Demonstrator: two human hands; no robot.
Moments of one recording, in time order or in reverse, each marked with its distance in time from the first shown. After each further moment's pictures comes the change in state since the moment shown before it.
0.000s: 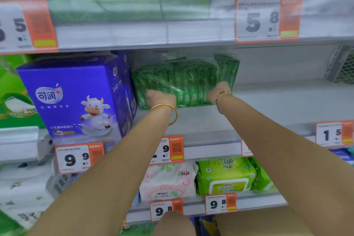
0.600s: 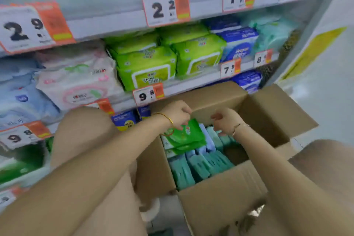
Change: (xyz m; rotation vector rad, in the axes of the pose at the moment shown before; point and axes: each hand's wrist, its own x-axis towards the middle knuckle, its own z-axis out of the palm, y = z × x) left_hand -0.195 -0.241 0.110 0.609 -1.158 0.088; right_hand -0.190 0.375 -0.075 -0.254 -0.254 0.402
